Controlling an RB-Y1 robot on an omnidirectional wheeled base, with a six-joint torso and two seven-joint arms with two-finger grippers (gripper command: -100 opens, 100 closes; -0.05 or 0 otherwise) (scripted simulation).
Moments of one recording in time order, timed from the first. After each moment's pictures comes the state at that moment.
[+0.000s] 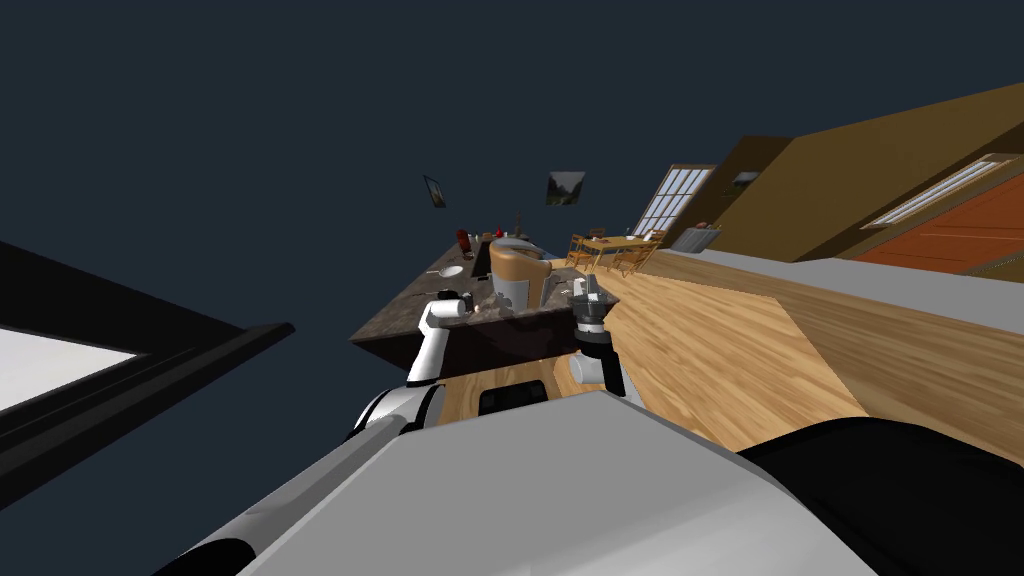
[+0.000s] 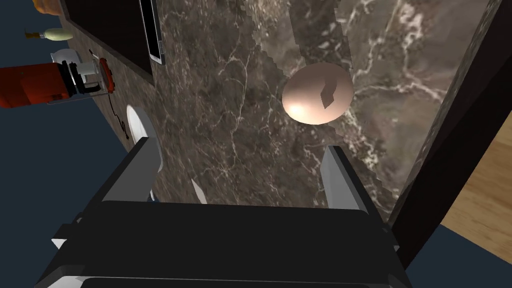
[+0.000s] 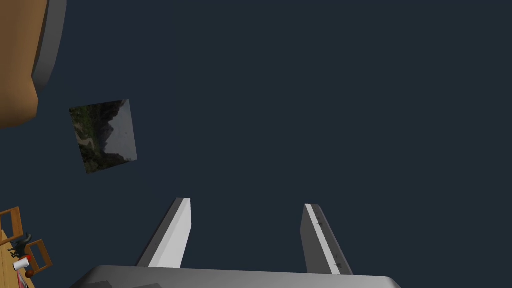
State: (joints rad) left arm -0.51 0.13 0.05 -1.44 0.15 1.04 0.05; right arm 0.46 0.02 0.01 -2.21 -0.01 -0.53 -0.06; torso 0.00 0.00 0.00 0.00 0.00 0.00
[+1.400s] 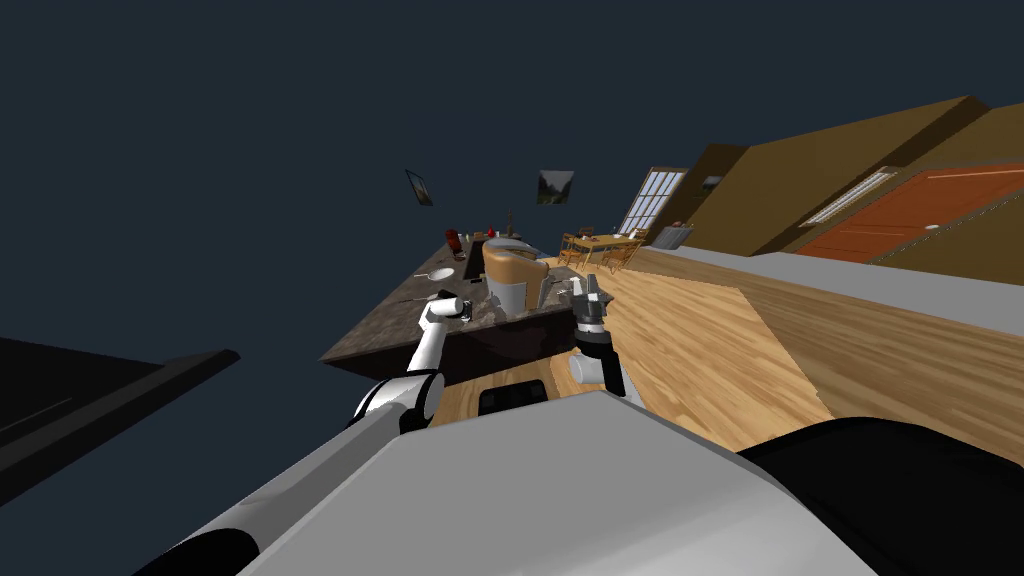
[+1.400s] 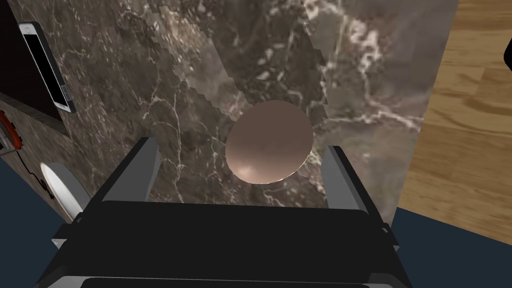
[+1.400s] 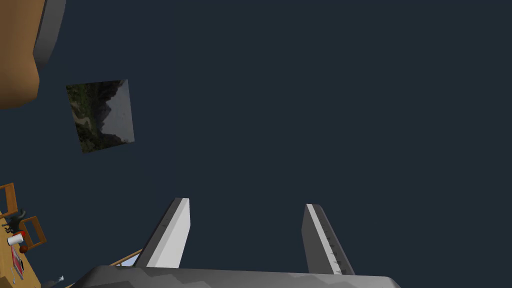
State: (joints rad) left arm -0.59 0.15 0.12 -1.24 0.21 1.20 -0.03; right arm 0.46 0.02 0.01 -2.21 -0.01 -0.53 -0.06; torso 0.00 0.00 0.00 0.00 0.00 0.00
